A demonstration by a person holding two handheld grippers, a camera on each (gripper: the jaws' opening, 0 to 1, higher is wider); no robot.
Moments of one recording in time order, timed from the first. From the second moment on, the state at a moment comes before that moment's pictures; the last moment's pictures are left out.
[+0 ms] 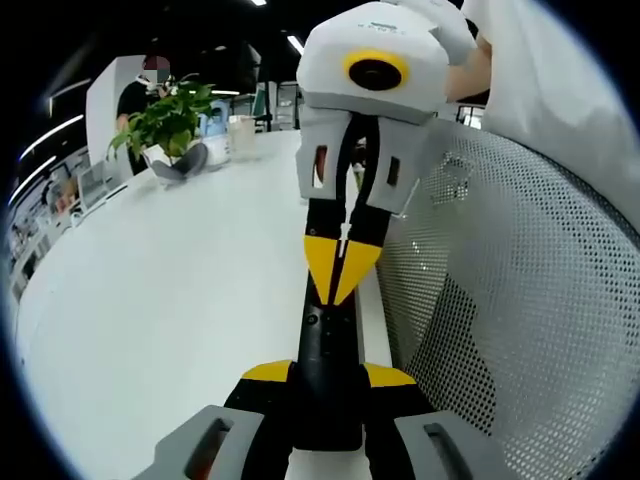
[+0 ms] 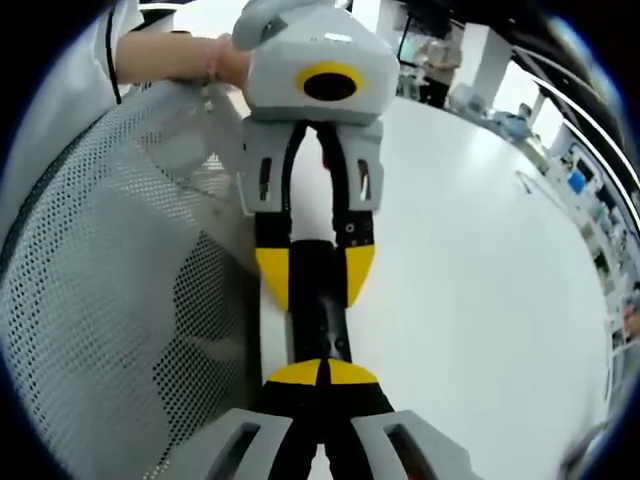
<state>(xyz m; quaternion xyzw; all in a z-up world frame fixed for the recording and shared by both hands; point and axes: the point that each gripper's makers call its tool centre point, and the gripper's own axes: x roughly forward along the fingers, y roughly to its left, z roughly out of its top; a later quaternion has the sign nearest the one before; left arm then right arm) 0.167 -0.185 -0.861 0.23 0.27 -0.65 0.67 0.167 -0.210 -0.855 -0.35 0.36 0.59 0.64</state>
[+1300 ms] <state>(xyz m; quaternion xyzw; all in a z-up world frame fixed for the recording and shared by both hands) 0.167 -0.185 -0.861 0.22 0.27 -0.65 0.67 0.167 -0.220 -0.858 -0.35 0.47 0.57 0.58</state>
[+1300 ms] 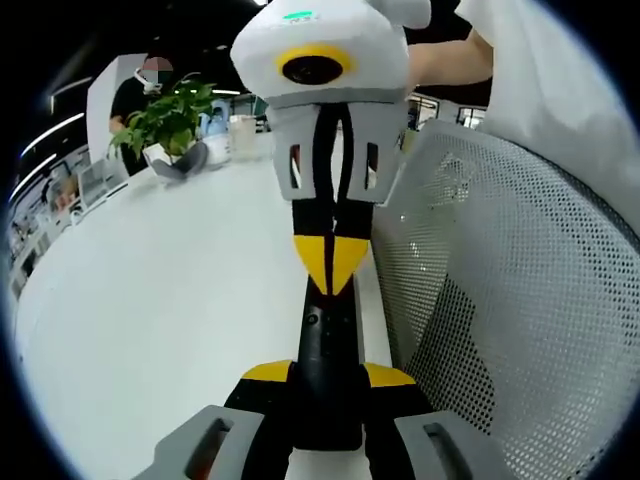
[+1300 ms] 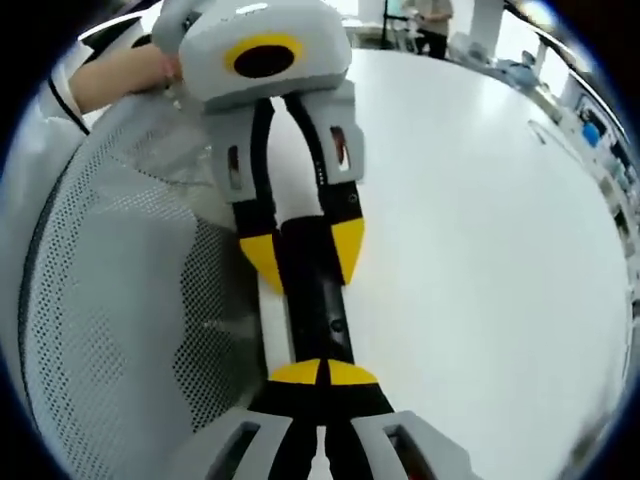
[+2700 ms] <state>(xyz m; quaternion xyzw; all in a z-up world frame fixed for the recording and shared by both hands) 0.168 -0.185 -0.861 0.22 0.27 -0.65 0.67 0.164 -0.231 -0.856 -0.44 0.34 0.61 0.57</state>
